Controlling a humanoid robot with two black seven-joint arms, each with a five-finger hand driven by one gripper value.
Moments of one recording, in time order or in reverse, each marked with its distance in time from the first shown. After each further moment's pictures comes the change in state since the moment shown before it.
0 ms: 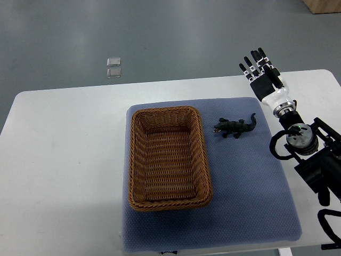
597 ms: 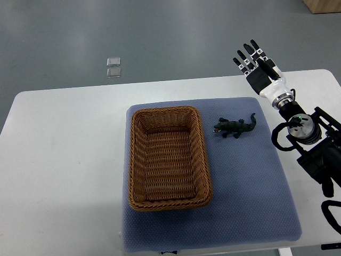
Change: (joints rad) left arm -0.005 0.000 -0.006 0.000 0.000 0.008 -0.002; right arm 0.070 -0.046 -0.066 0.000 -0.067 0.002 -0.056
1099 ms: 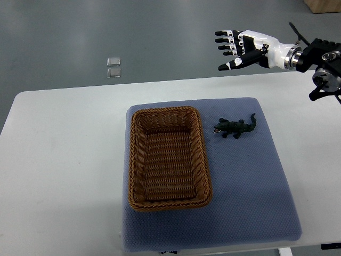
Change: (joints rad) left arm 0.000 0.000 -0.004 -0.001 0.000 0.000 0.000; right arm 0.395 -0.244 -0.493 0.004 -0.811 0.181 -0.039
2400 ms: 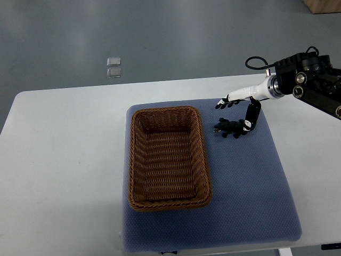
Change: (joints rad) left arm 0.009 0.000 0.004 0.002 0.000 -0.004 0.001; right arm 0.052 -0.057 -0.395 0.286 -0.448 0.009 -0.081
